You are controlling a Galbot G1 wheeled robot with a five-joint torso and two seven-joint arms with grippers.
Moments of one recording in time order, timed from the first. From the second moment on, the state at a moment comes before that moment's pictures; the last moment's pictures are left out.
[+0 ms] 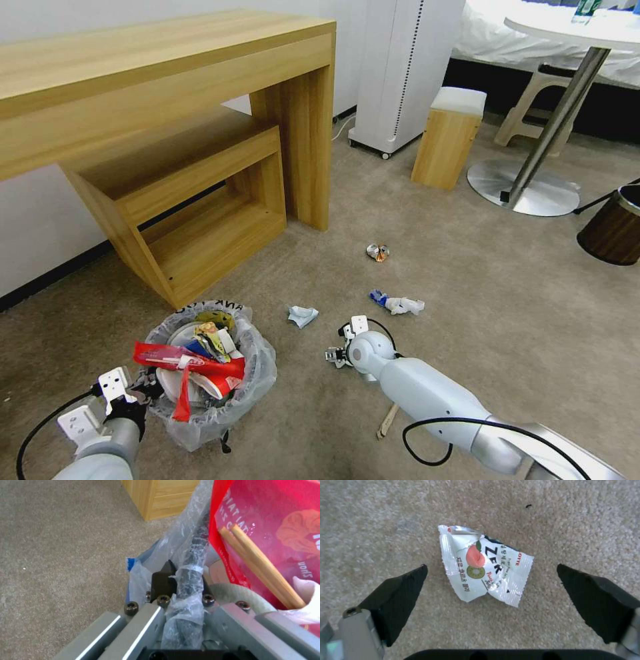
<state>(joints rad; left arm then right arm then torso) 1.71 -1.35 -0.79 -2.18 -0.71 0.45 -0.34 -0.58 1.28 -0.44 1.10 1.15 -0.59 0.57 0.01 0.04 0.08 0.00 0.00</state>
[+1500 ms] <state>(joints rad) 1.69 -1.36 -0.77 -2.16 -0.69 0.43 -0.33 -0.63 1.20 -0.45 1.24 1.05 -0.53 0.54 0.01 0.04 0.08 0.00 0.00</state>
